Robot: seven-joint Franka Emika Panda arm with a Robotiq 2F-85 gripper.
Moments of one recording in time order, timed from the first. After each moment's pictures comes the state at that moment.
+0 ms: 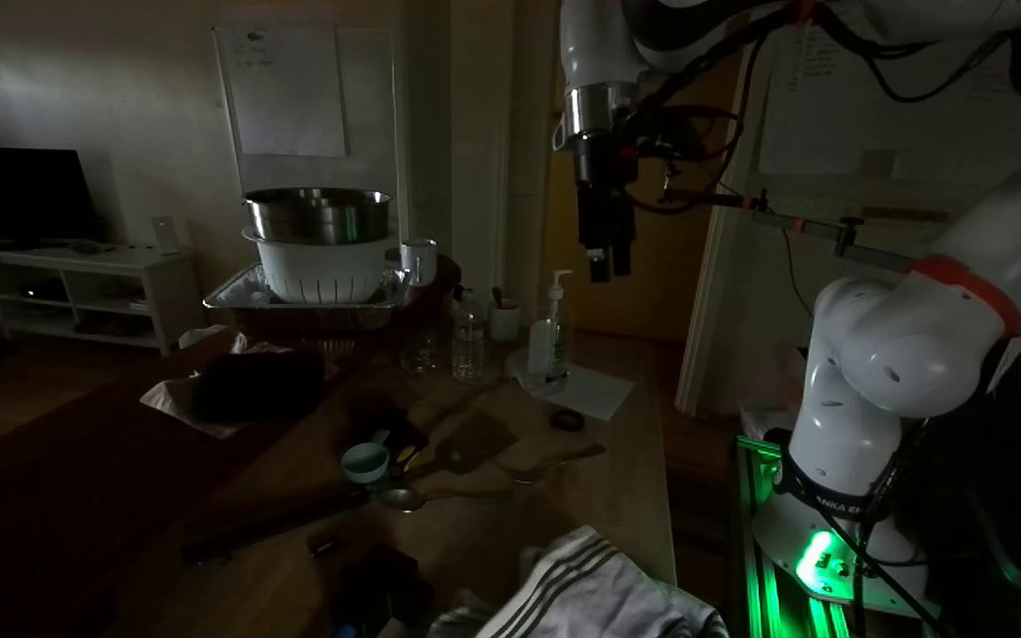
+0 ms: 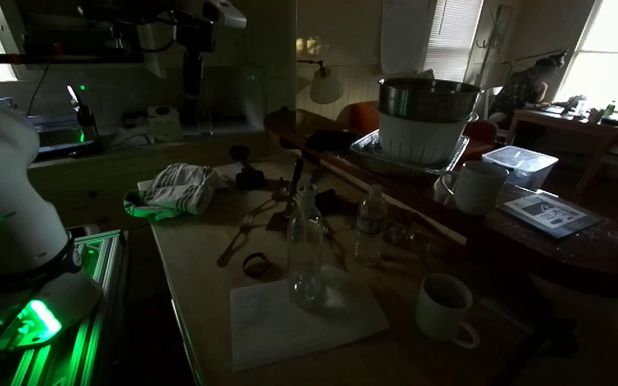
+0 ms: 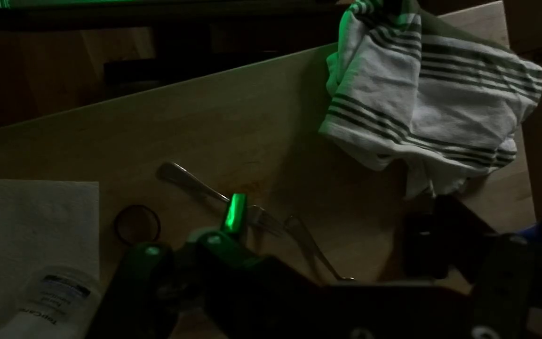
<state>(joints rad) 0.06 -0.61 0.03 -2.34 0.20 1.55 0.16</state>
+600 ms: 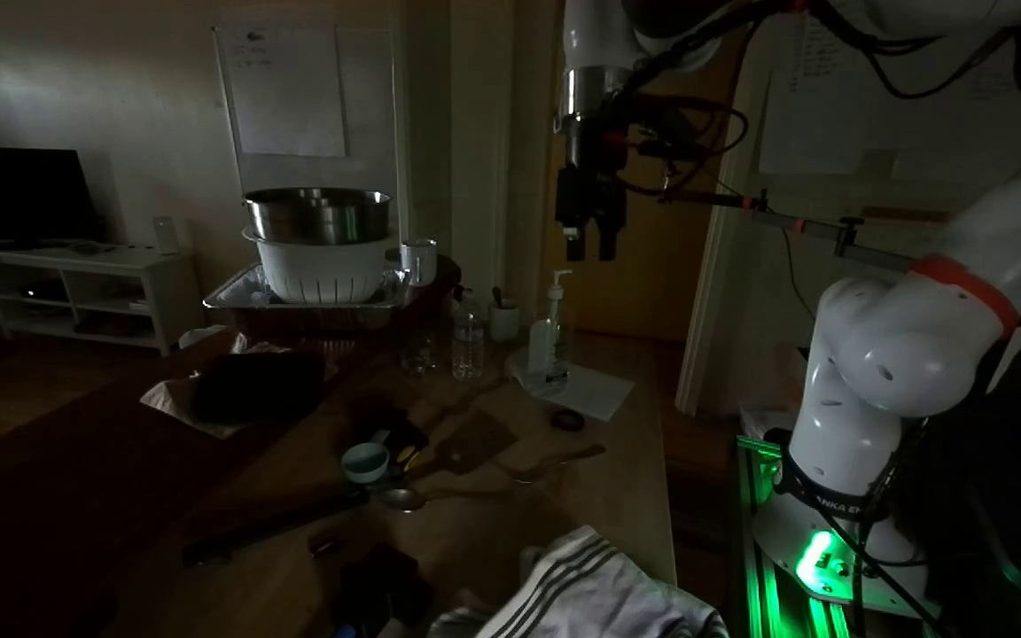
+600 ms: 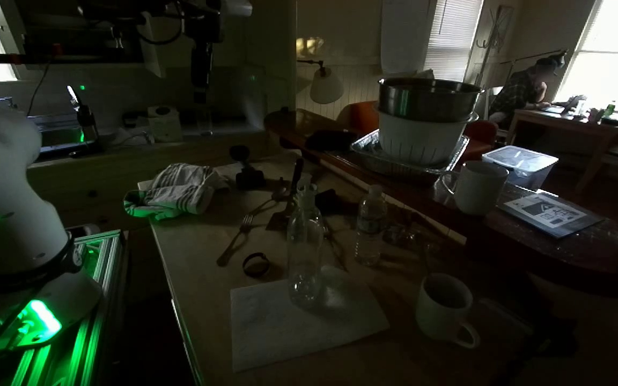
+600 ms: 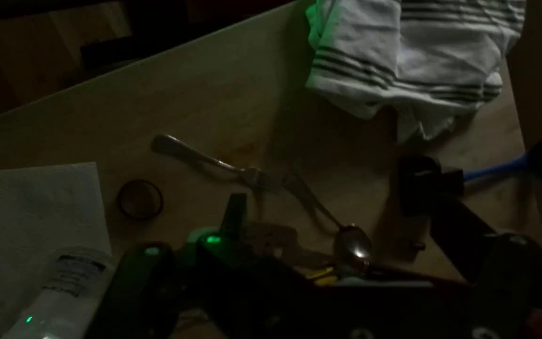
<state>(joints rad) 0.01 -0.60 0.03 -2.31 0.23 1.61 0.23</state>
